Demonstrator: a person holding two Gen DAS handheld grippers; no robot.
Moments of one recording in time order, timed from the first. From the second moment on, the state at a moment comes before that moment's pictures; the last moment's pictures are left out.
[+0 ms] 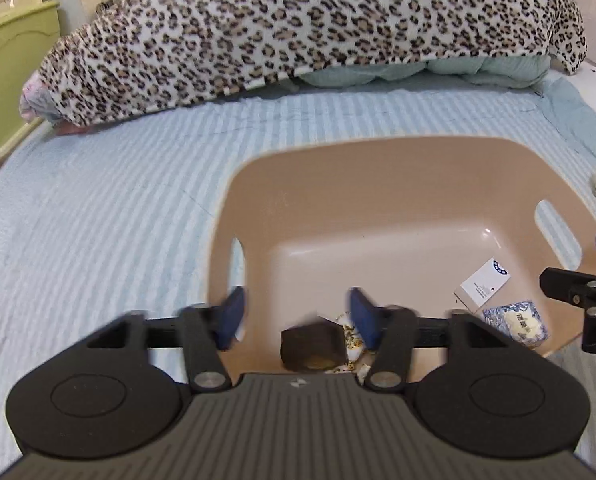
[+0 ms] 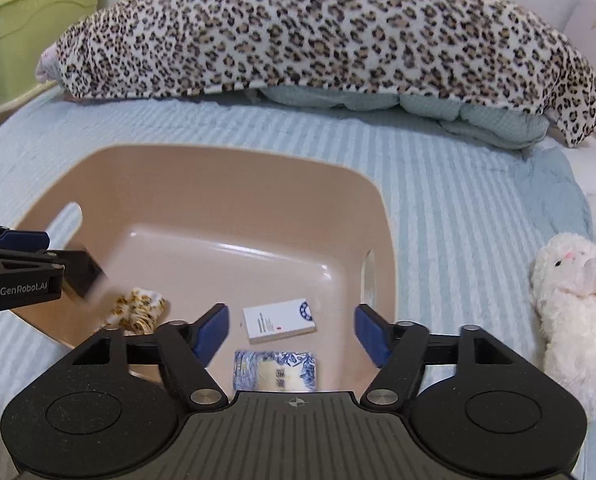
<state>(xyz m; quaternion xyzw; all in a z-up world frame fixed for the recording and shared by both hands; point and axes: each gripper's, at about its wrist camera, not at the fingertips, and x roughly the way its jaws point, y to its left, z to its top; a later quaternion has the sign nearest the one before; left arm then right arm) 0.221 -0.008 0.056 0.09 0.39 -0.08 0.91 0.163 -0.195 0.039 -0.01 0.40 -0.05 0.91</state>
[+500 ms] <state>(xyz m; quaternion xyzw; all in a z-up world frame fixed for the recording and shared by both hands) 0.151 0.020 0.087 0.07 0.39 -0.08 0.91 0.095 -0.203 0.075 0.00 0.40 -0.06 0.91</state>
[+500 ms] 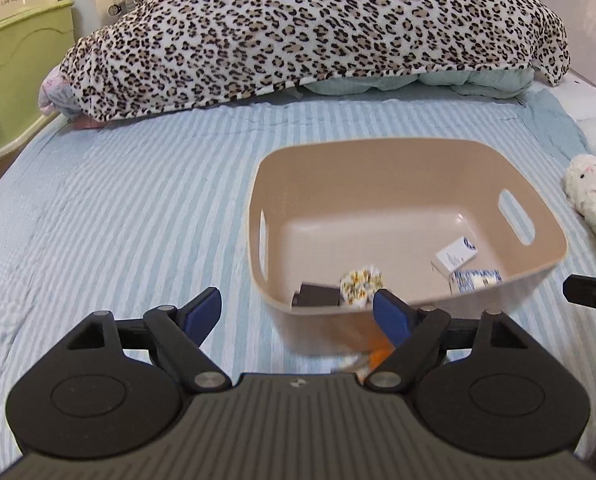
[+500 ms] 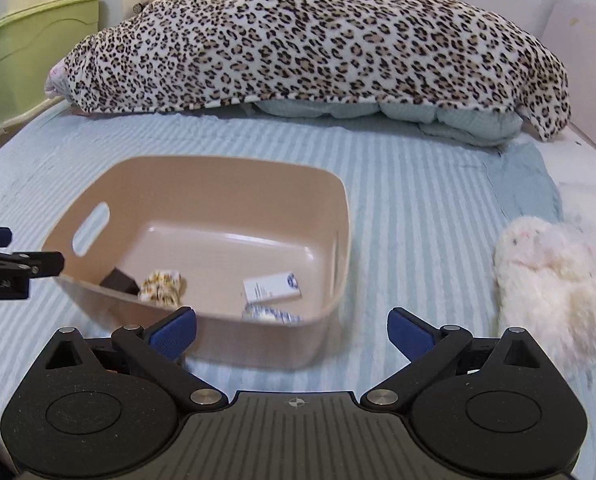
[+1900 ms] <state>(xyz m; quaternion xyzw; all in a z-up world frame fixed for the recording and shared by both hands) 0.124 -0.017 -0.016 0.02 0.51 -0.12 0.85 0.057 -0.204 -0.007 0.02 0.49 -0.07 0.87</state>
